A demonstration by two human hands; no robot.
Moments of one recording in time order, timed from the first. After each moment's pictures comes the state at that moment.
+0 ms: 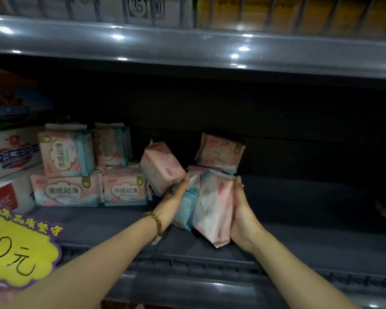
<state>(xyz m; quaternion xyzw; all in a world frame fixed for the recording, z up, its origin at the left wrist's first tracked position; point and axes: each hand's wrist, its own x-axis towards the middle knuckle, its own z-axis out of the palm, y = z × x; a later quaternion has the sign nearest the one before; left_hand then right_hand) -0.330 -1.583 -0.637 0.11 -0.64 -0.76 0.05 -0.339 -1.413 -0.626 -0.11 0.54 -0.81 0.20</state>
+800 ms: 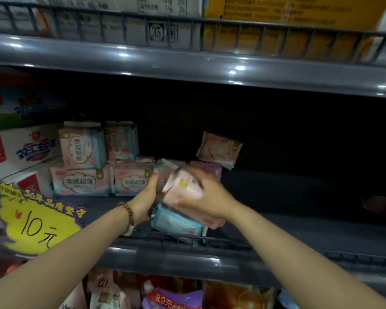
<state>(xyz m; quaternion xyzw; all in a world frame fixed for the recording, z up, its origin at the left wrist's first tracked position) -0.254 -1.611 -0.600 0.13 -0.67 -0.73 0.01 -0.296 -1.441 -0.579 -0.35 0.88 -0.33 -0.05</state>
